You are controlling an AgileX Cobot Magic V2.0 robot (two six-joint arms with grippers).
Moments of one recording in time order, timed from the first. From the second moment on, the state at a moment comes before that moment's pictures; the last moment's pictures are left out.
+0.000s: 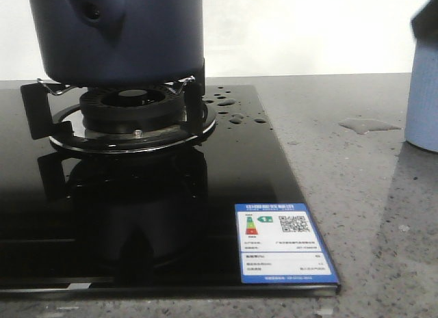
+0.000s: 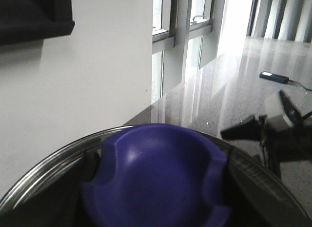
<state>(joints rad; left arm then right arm) -0.14 1.25 -1.19 -1.49 0.95 1.49 0.19 0.97 -0.59 -1.13 0.10 0.99</state>
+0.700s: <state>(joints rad) -0.14 1.49 -1.19 -1.48 0.82 1.60 0.19 0.56 -0.61 -1.11 -0.06 1.00</state>
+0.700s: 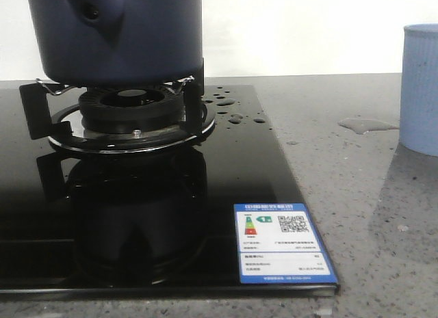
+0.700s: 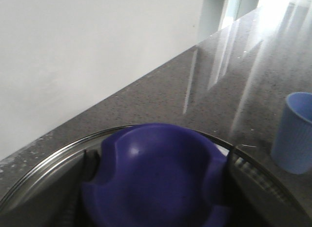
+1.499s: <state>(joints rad) -0.14 1.50 -1.19 -1.44 0.84 1.63 0.19 0.55 -0.59 -1.11 -0.01 1.00</state>
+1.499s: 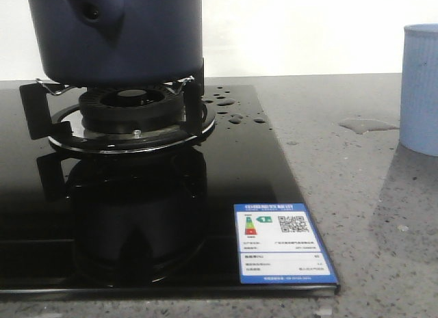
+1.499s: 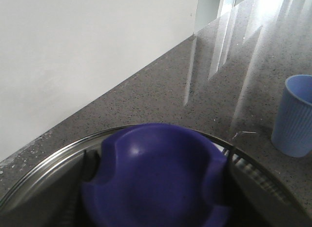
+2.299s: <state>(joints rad) -0.14 1.07 -1.07 -1.55 0.65 1.57 0.19 0.48 -0.51 -1.34 -0.19 1.00</state>
